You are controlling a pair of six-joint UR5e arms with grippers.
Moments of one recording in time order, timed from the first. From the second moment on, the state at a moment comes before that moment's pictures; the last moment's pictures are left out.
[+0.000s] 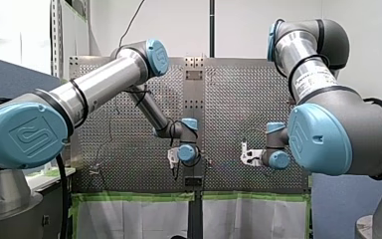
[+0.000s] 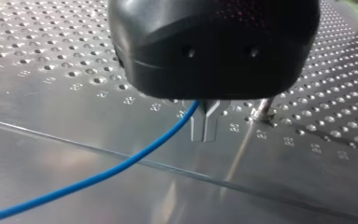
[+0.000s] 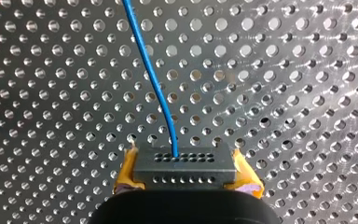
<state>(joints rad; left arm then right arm) -0.53 -2.58 -1.26 -2.57 -1.91 -1.81 1.80 -0.70 1.64 -0.84 1.30 1.57</state>
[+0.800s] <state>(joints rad) -0.53 -2.58 -1.29 -2.69 -1.94 -1.67 1.79 -0.70 1.64 -0.83 1.29 1.57</state>
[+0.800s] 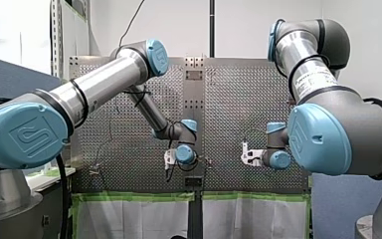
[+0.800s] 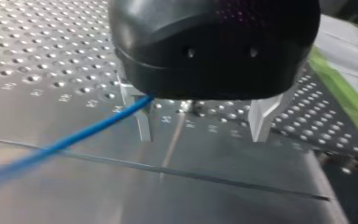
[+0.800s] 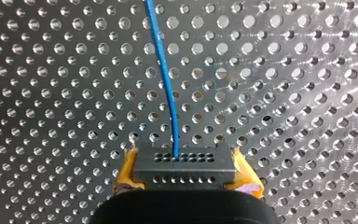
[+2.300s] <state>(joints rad) -0.63 -2.42 -1.55 -2.68 -1.82 -1.55 1.79 -0.70 1.64 -0.80 1.27 1.56</state>
